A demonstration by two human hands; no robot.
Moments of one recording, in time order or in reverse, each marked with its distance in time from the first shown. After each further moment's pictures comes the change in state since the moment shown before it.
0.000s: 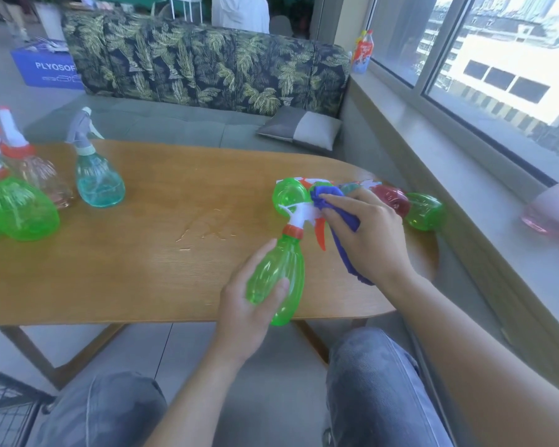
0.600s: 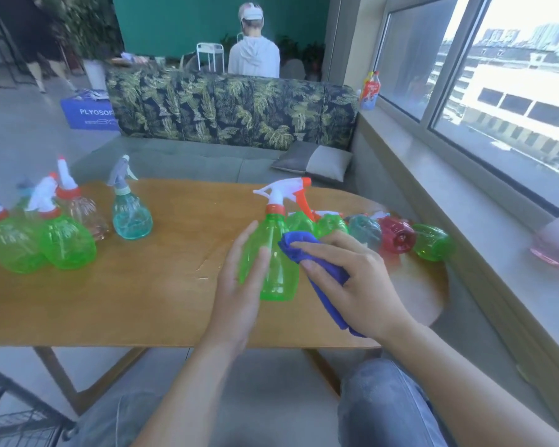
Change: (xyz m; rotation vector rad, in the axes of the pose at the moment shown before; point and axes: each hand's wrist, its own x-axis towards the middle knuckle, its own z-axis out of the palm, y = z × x) left_hand 0.033 0.061 -0.010 -0.165 0.158 -0.025; right_hand -0.027 -0.050 -0.023 0.327 -0.153 -0.200
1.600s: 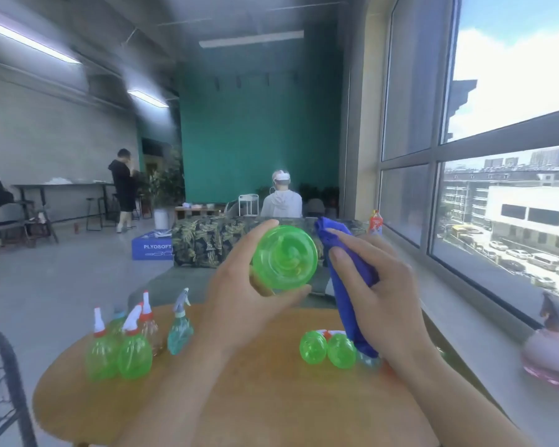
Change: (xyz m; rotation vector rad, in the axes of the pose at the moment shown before) left_hand -0.023 0.256 0.013 0.643 0.014 0.690; right_hand 0.041 -0.182 -0.145 0.262 0.422 -0.175
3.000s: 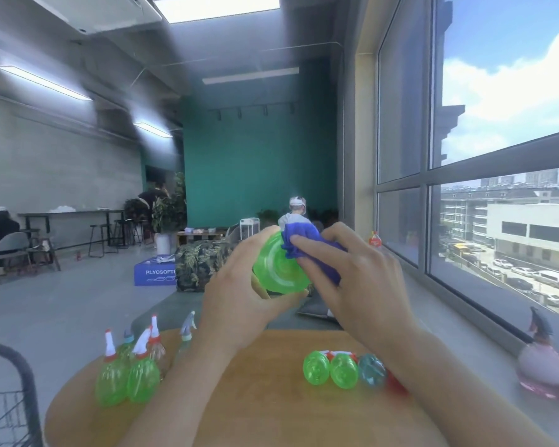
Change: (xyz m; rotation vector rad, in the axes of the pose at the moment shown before) left_hand 0.007 0.040 -0.031 0.084 0.037 0.098; right_hand 0.022 -0.059 -0.005 -0.579 0.059 -0.498
